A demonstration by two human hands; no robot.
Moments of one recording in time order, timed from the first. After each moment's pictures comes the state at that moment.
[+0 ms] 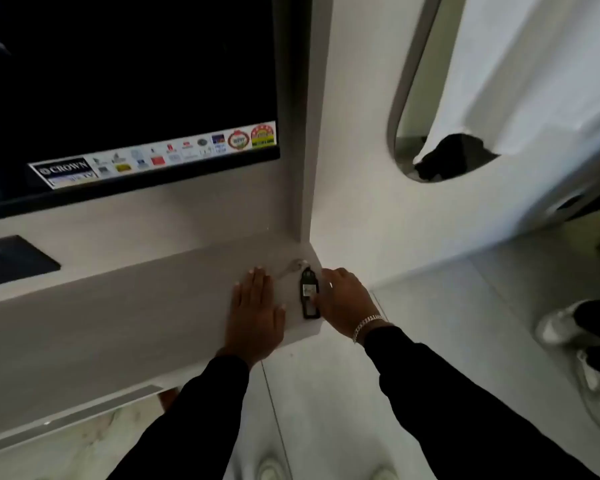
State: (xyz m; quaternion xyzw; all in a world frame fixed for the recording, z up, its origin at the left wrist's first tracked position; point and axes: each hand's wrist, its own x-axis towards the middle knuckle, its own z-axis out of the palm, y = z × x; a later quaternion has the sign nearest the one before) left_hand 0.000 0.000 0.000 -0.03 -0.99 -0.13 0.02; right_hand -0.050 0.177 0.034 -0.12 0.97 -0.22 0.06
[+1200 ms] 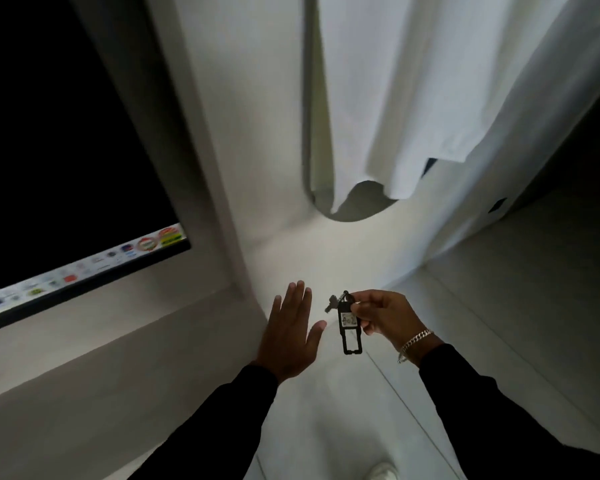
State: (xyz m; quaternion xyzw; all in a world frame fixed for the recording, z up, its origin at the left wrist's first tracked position) left_hand -0.058 0.128 0.057 -0.22 -0.95 -0.23 0.06; right_hand -0.058 0.333 0.118 0.15 0.72 -0.67 0.10
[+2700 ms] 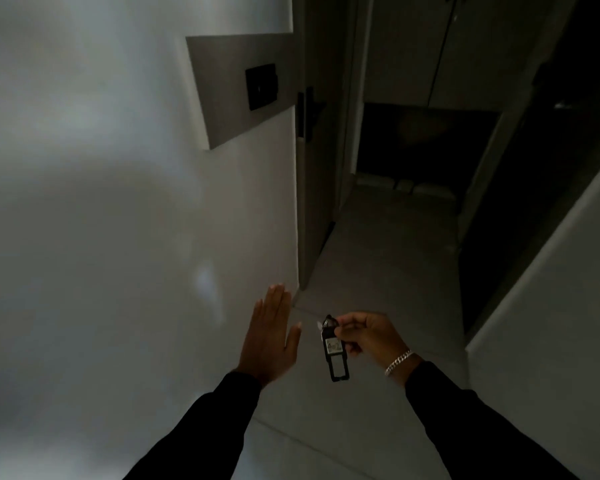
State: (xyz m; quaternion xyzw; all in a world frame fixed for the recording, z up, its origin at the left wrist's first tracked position) left_hand -0.406 0.970 0.117 -0.50 -0.82 -0.28 0.04; right_hand -0.261 1.119 0.165 0.34 0.66 -0.66 -0.13
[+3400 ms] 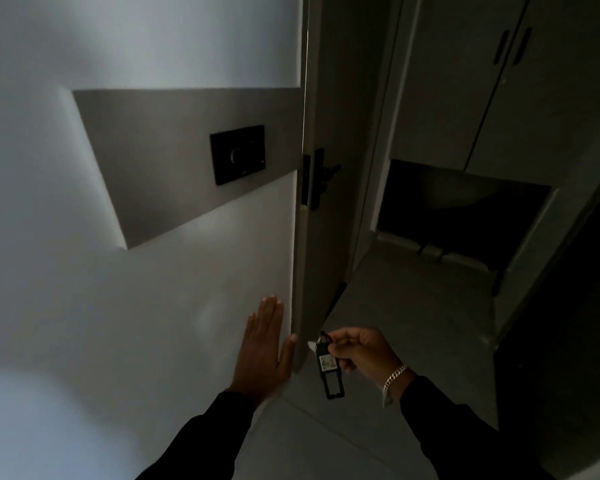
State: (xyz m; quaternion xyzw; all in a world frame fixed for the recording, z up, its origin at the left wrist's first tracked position) left_hand -0.599 1.248 0.143 -0.42 -0.84 -0.32 0.11; right_hand -0.476 1.411 0.200 0.26 0.72 -0.63 -0.09
